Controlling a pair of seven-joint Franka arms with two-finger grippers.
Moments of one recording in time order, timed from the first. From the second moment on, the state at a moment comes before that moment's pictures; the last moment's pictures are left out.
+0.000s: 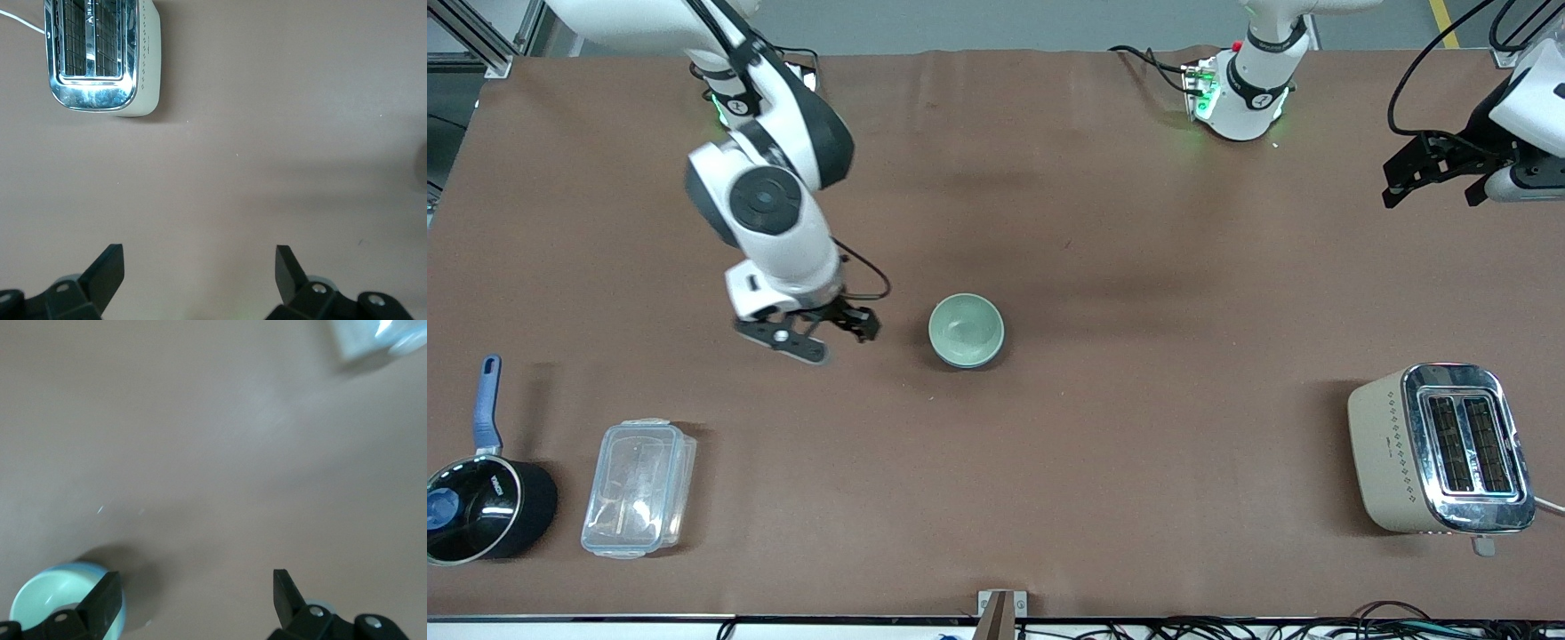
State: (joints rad) left arm -0.05 -0.16 -0.04 -1.71 0.01 1.60 -0.08; right arm -0.02 0.33 0.55 -1.69 -0.33 1.94 0.99
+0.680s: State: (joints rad) left arm -0.05 -0.15 -0.04 -1.72 0.01 1.60 -0.08; right arm -0.02 -0.01 0.16 -1.69 -0.08 1.70 0.33
